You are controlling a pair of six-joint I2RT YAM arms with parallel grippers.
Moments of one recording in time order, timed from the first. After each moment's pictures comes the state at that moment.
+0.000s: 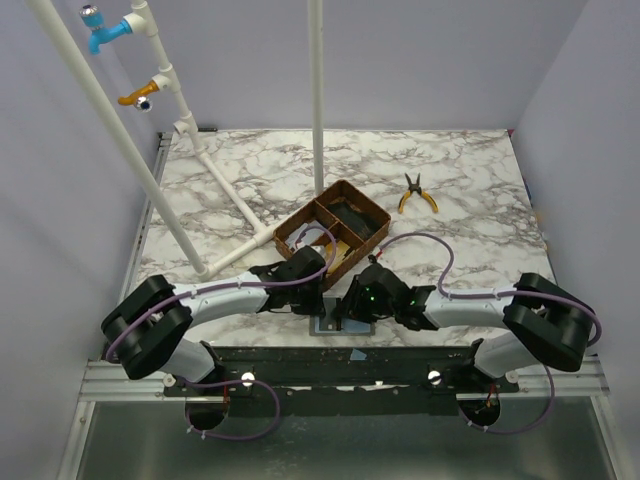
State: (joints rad) left arm -0.89 1.41 0.66 -0.25 0.10 -0.80; right arm 0.99 1.43 0.51 0.14 0.03 1.15
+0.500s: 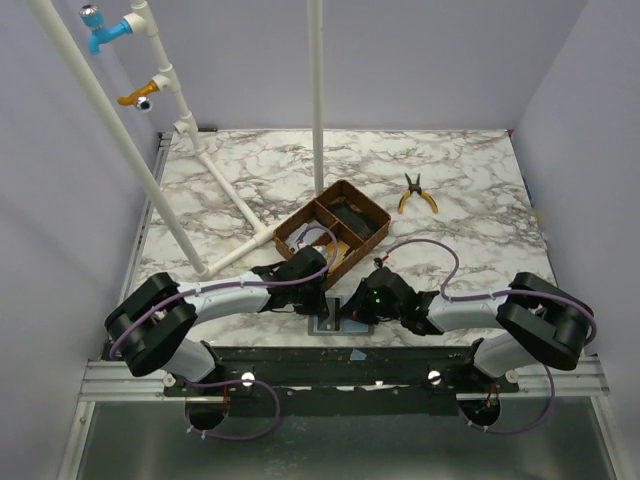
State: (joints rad) left arm -0.89 1.44 0.66 -0.20 0.13 -0.82; right arm 0.97 1.45 0.41 0.32 -0.02 1.20
